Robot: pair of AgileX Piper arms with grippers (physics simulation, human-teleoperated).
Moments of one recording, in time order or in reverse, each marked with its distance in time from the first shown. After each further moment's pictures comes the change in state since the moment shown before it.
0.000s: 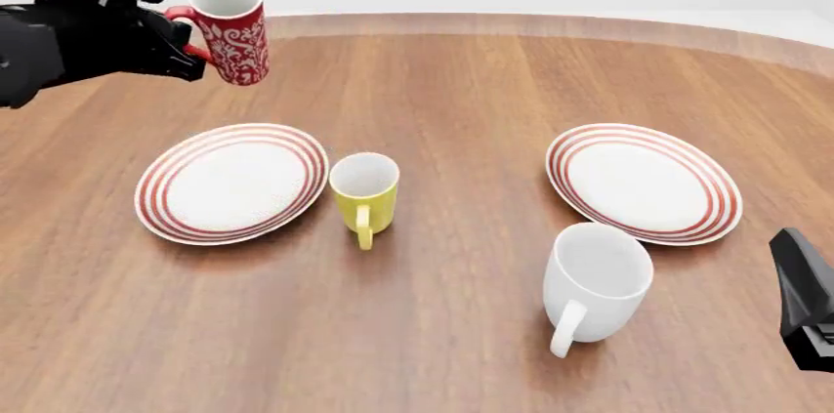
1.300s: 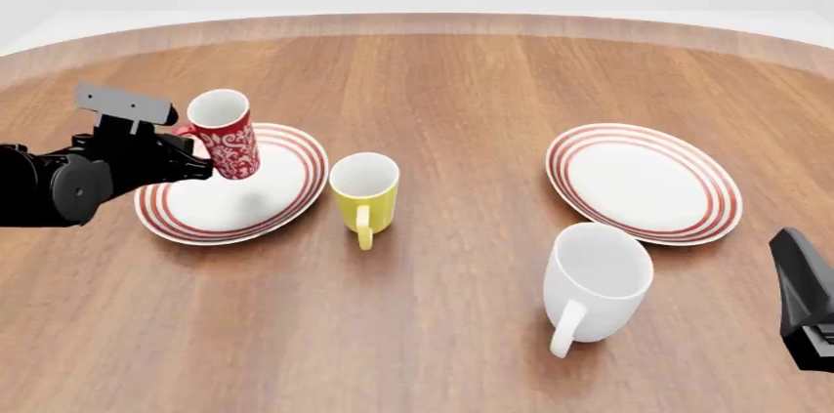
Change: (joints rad) left arm 0.110 0.267 0.268 -0.381 -0.155; right arm 0.000 0.000 0.000 0.000 0.000
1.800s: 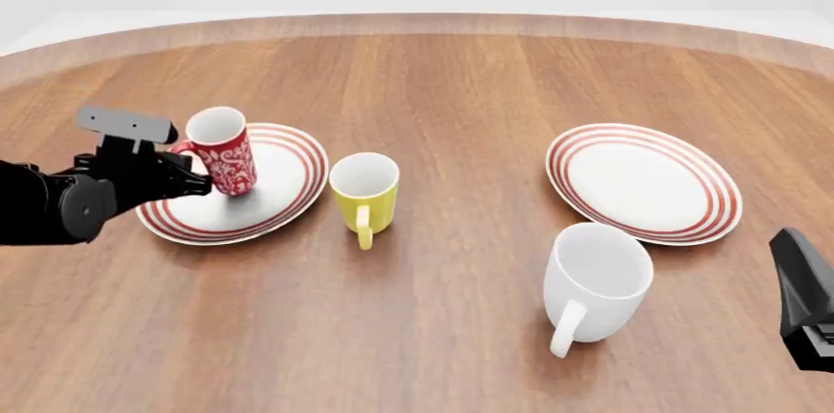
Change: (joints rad) left arm 0.022 0.064 0.035 -0.076 -0.008; right arm 0.000 0.000 0.000 0.000 0.000
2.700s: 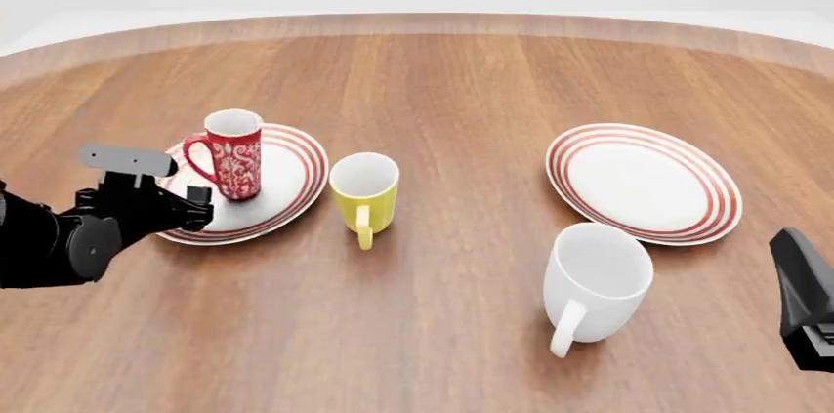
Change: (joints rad) left arm -0.003 0.061 0.113 -0.162 -0.006; right arm 0.000 0.000 0.000 0.000 0.000
